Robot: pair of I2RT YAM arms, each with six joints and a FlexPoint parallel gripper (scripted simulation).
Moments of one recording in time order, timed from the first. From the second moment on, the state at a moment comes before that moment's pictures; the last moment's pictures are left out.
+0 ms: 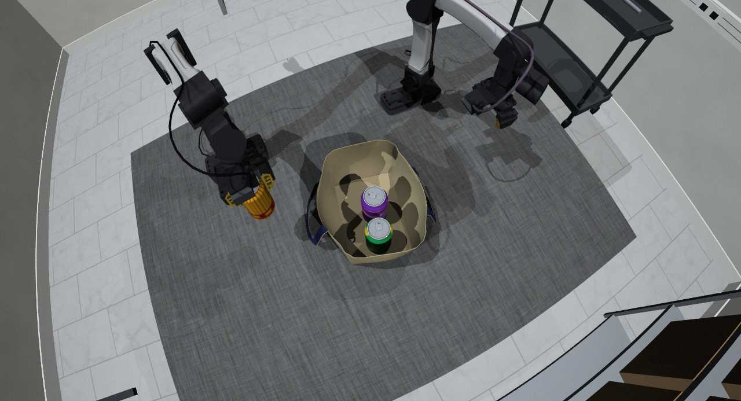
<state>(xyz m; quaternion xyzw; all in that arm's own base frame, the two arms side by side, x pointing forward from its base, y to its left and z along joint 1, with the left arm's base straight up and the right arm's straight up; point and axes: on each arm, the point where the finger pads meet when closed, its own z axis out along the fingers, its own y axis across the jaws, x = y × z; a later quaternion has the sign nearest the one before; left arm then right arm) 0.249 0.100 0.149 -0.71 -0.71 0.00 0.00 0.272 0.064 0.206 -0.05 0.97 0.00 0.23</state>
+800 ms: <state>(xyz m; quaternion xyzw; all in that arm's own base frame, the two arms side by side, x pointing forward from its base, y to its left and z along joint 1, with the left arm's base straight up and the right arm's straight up) 0.249 0.100 0.149 -0.71 -0.71 0.00 0.00 0.267 0.127 0.210 -0.06 0.97 0.01 0.24</state>
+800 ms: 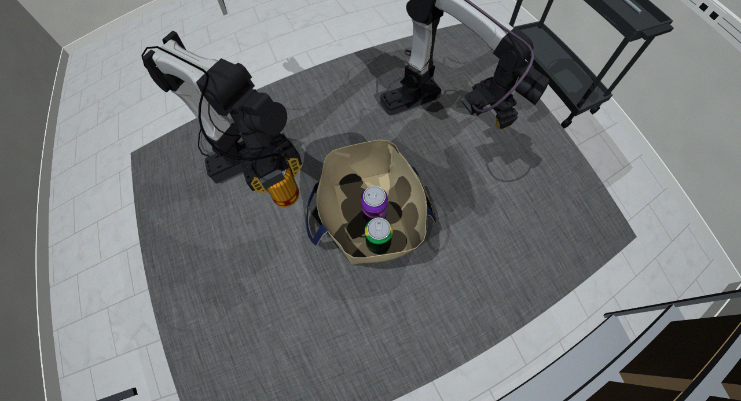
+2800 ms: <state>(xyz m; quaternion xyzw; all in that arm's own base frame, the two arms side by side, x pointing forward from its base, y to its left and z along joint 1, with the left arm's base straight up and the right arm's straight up) 0.249 0.100 0.149 -0.71 -0.71 0.00 0.00 0.251 0.246 0.207 -0.06 0.97 0.01 0.24</state>
